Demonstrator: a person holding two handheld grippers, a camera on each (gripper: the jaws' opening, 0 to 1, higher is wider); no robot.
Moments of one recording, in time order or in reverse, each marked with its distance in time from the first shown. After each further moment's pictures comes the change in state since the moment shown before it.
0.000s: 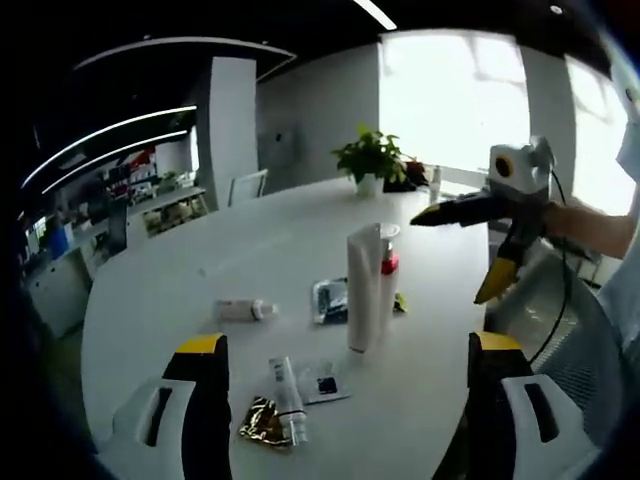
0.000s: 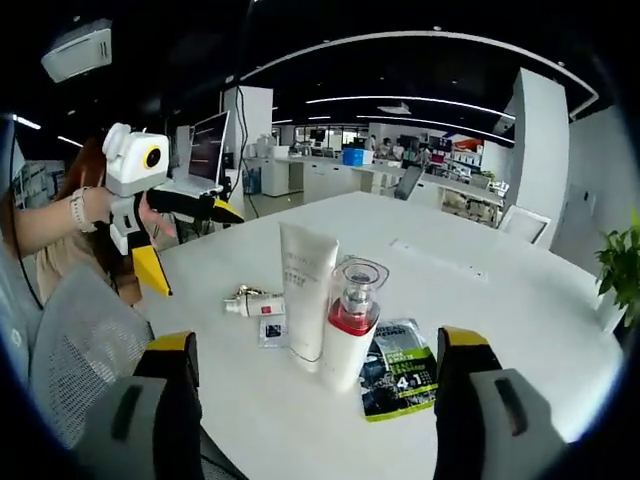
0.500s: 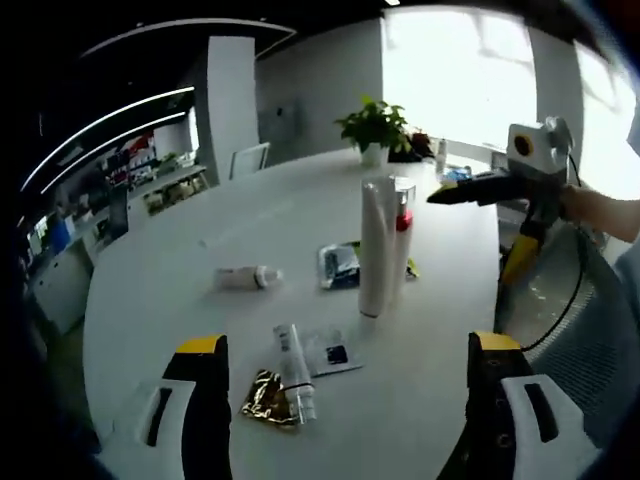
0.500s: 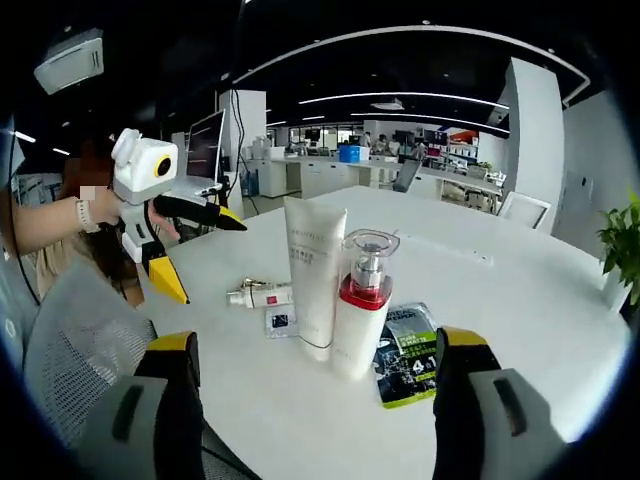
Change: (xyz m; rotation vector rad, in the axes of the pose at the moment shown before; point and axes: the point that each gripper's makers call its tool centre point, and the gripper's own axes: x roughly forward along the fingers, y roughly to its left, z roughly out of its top) left arm 0.011 0.015 -0.040 0.017 0.140 0.026; right arm 0.004 0.009 -0.020 0.039 0.022 0.005
